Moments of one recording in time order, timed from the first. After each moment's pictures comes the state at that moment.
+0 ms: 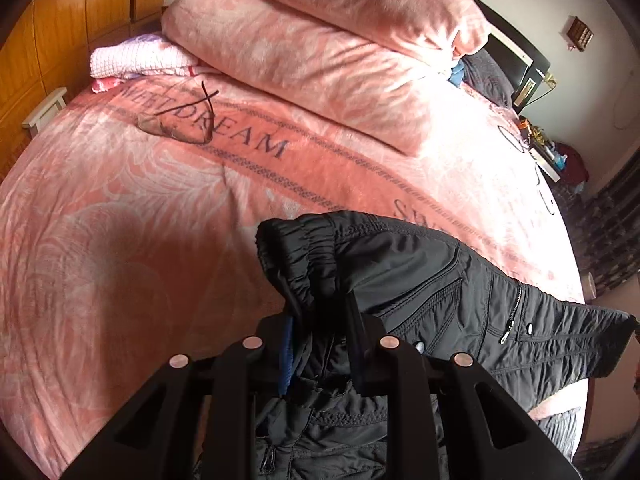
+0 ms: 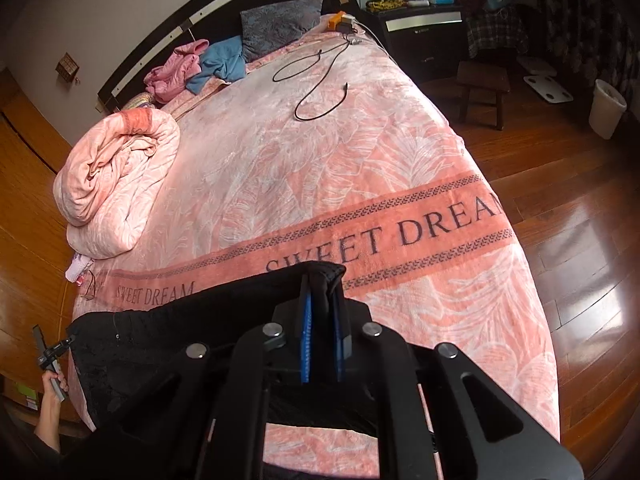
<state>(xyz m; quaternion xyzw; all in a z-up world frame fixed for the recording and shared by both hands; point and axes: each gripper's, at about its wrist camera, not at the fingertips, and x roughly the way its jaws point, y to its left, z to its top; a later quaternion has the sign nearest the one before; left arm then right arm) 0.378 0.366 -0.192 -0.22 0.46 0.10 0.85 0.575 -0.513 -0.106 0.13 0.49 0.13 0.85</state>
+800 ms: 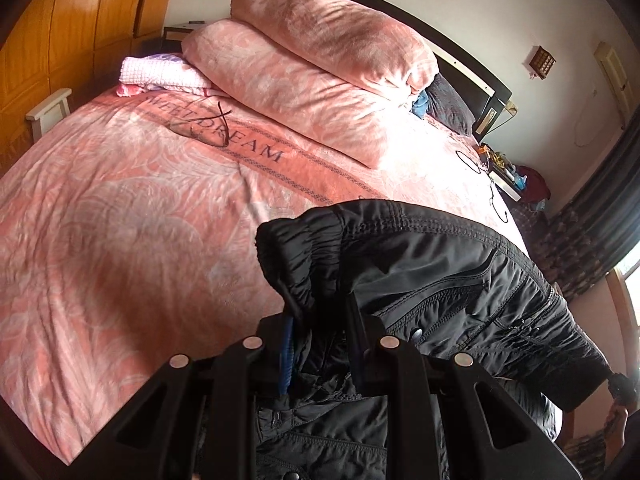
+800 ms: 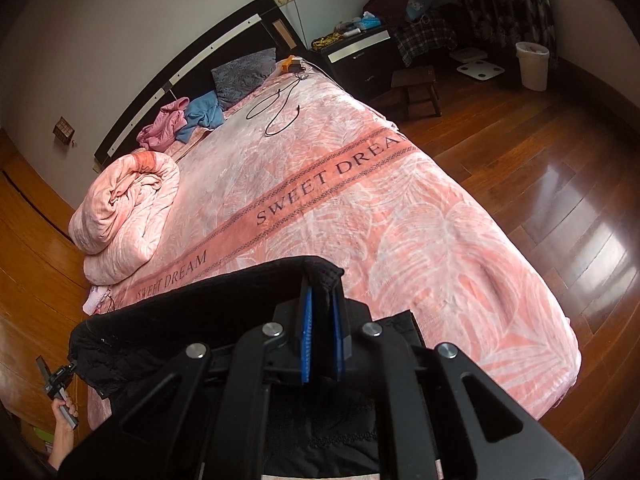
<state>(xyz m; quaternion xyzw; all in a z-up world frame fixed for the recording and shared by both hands) 0.234 0.348 -0.156 -0.25 0.39 0.07 0.88 0.305 -0.580 -0.104 0.22 0.42 0.06 0.88</state>
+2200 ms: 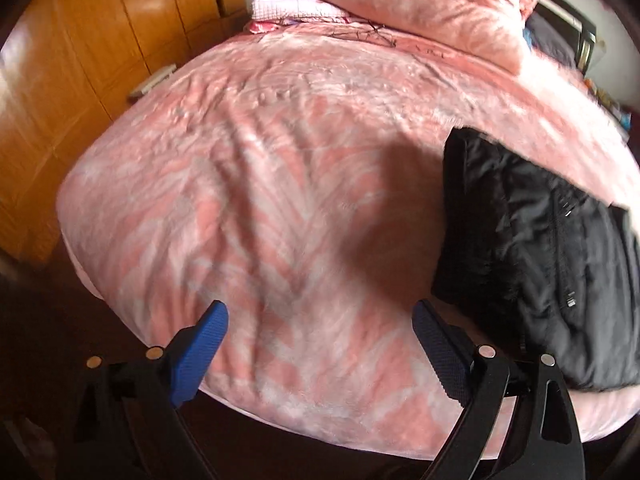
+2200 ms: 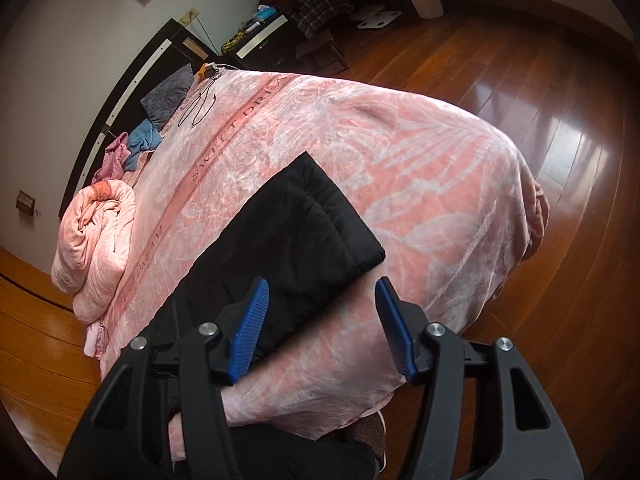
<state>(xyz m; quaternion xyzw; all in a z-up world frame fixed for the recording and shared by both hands) 0.058 0.397 -0.271 -0.17 0.48 0.24 0.82 0.105 -0.592 -0.209 0.35 0.44 -0.05 0.83</state>
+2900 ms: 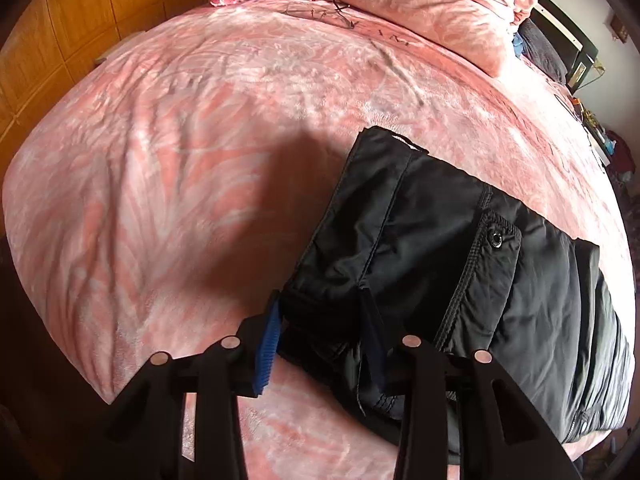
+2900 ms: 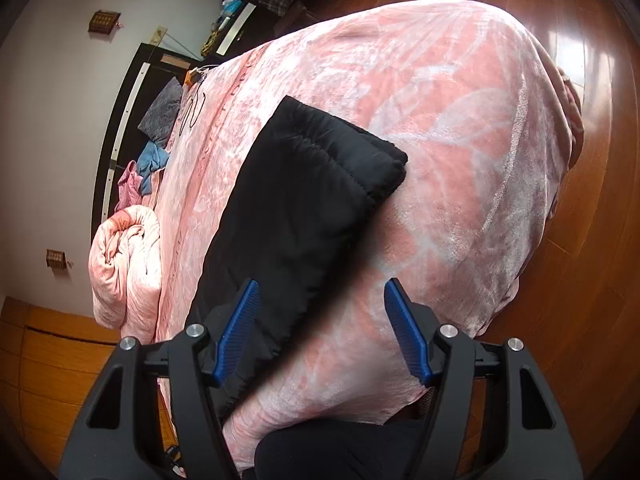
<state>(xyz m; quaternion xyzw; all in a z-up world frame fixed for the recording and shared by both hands) 0.137 0.365 -0.287 -0.22 0.51 0.20 0.81 0.112 -0.571 -0.276 0.48 0.44 -0.03 0.76</state>
